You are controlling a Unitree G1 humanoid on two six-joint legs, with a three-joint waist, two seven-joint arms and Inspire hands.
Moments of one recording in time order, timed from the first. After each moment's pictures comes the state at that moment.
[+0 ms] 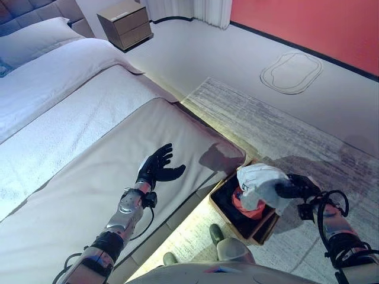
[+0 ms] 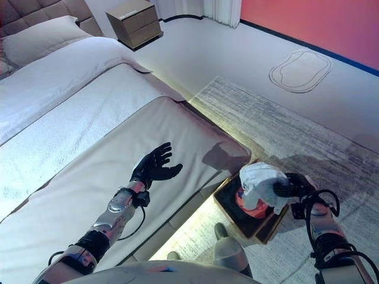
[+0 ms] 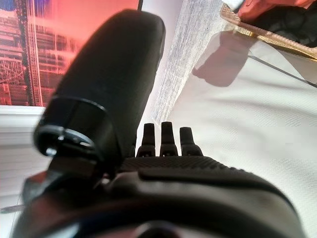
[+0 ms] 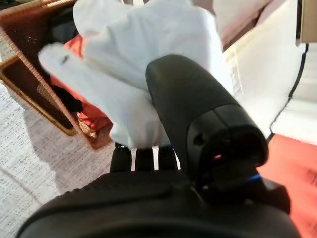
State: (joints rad) left arm -0.16 0.33 -0.40 0.59 -0.47 -0.24 0.02; right arm -0.15 -0.61 0.10 0.84 0.21 0.05 0.00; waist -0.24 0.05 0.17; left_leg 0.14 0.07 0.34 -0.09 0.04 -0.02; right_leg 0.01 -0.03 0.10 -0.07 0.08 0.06
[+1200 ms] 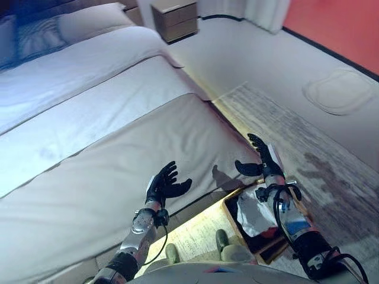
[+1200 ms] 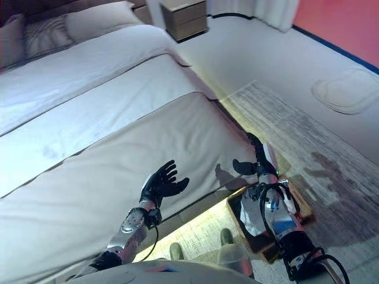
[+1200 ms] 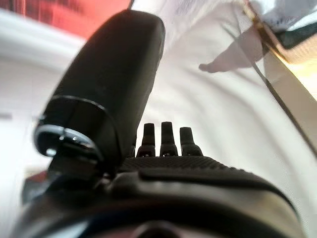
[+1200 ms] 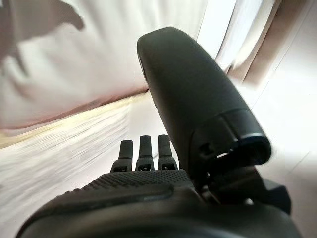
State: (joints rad) left arm 0.00 0.18 -0.38 0.61 -0.48 -0.25 0.10; right arm -0.10 -0.44 0.29 0.39 -0.12 -0.09 -0.35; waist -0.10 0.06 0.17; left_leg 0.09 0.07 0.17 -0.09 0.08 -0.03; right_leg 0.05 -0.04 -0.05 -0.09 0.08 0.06
